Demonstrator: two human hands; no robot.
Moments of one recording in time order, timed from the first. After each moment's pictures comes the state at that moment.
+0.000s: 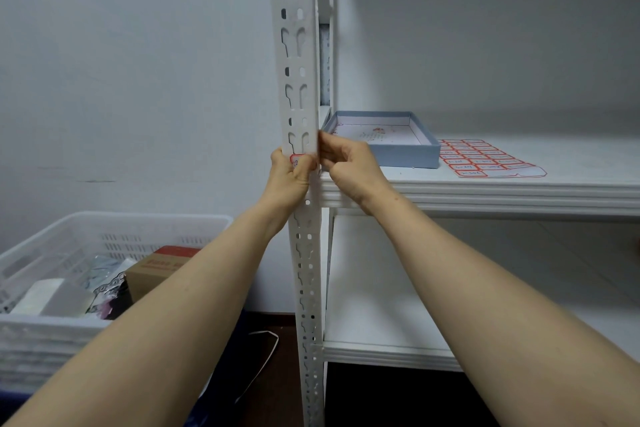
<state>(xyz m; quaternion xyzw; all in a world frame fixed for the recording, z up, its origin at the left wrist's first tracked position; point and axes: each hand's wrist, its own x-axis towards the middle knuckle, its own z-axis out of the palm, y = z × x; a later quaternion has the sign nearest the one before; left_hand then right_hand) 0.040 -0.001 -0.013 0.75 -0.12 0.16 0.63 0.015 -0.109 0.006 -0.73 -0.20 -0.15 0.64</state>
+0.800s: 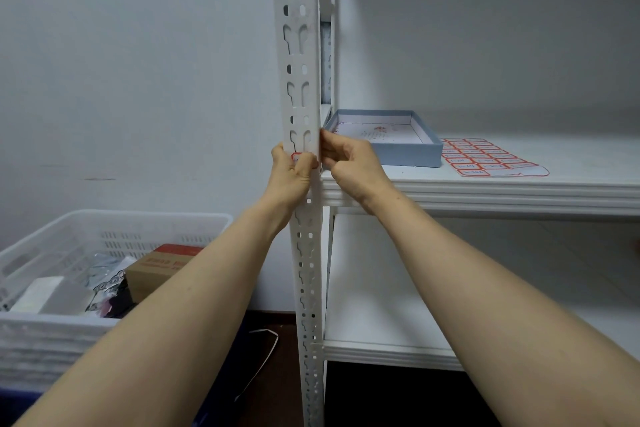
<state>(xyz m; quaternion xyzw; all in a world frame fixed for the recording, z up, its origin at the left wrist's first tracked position) 0.043 -0.003 -0.013 0.73 -0.11 0.16 0.65 0.021 -0.109 0.003 -0.73 -0.19 -0.16 0.64</state>
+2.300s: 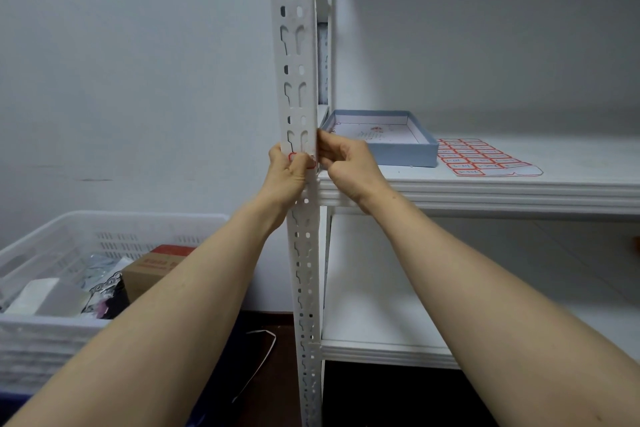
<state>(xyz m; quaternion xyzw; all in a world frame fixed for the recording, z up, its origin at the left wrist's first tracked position) 0.043 0.000 -0.011 0.74 -0.11 0.13 0.65 0.025 -0.108 0.002 -0.73 -0.19 -0.15 0.64</state>
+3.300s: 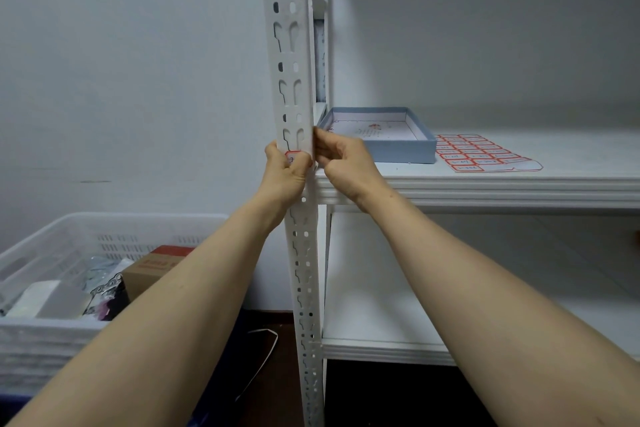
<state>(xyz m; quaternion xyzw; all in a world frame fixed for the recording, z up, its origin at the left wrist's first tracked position) 0.043 -0.004 -0.011 0.74 -0.11 0.15 0.64 0.016 -0.109 0.004 -0.74 -0.20 -0.15 0.63</state>
